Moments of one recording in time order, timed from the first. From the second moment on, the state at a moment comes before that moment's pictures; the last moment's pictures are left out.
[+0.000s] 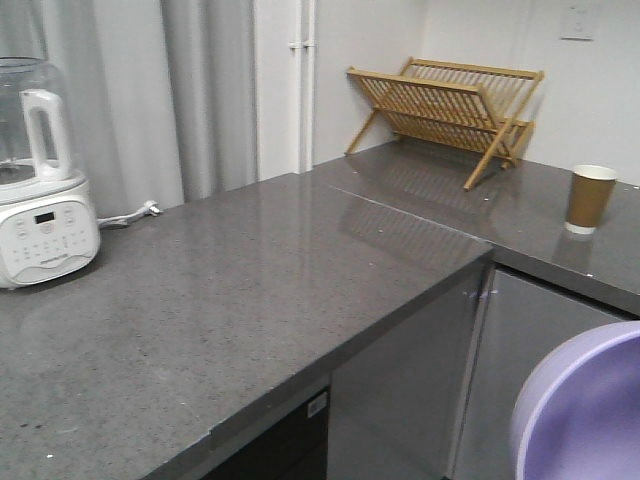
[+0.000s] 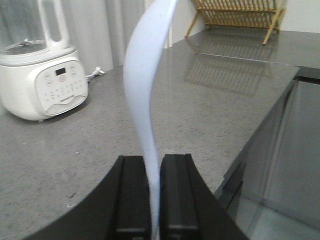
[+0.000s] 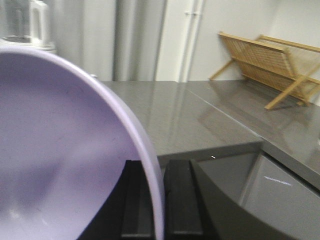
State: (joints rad) left arm -0.19 0.42 -0.61 0.03 0.45 -0.02; right arm -0.09 0.45 -0.67 0.83 0.54 -0.90
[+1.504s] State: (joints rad) left arm -0.19 0.42 -0.61 0.03 0.45 -0.02; right arm -0.09 0.45 -0.67 0.83 0.54 -0.90
